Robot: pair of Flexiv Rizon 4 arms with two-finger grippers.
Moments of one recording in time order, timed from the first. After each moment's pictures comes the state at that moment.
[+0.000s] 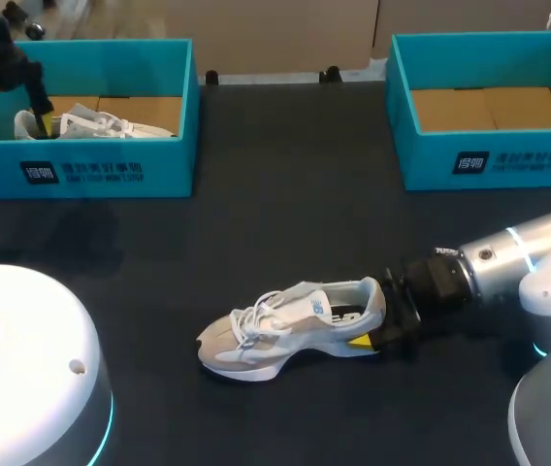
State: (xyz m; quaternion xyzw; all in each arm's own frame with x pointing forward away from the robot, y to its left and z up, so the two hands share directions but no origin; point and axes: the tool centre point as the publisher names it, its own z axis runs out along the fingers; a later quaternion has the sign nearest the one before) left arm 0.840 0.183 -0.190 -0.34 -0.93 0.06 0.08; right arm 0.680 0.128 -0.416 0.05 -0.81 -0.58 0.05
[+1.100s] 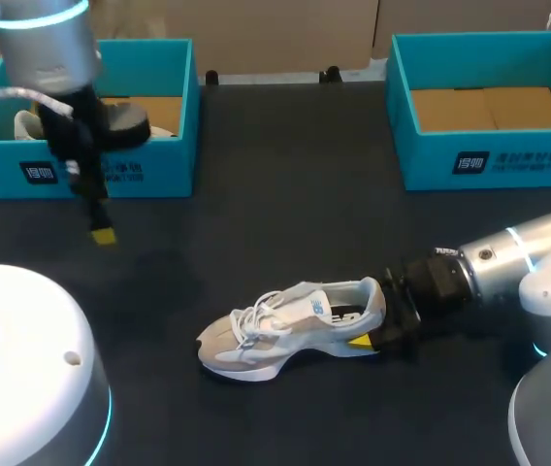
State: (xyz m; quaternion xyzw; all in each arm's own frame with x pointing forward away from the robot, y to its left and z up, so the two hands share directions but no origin) left arm 0.715 0.052 -0.216 0.17 -0.98 0.01 0.10; right arm 0.680 0.128 -0.416 0.05 -0.81 -0.58 0.05
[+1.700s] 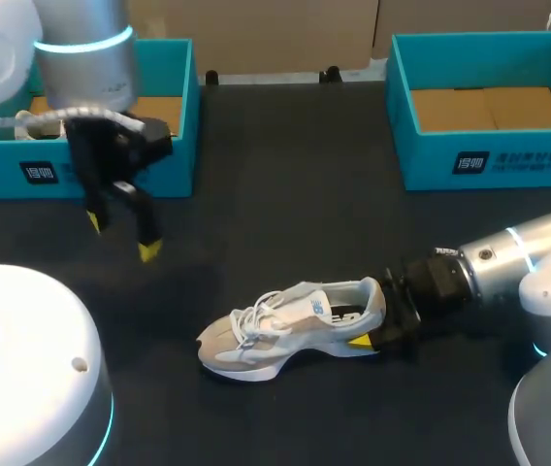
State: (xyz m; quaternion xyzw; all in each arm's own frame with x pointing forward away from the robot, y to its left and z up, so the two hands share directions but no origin) left arm 0.681 0.020 -0.228 0.44 -0.89 -0.05 0.10; right arm 0.680 0.128 -0.416 0.05 -0.81 -0.58 0.05
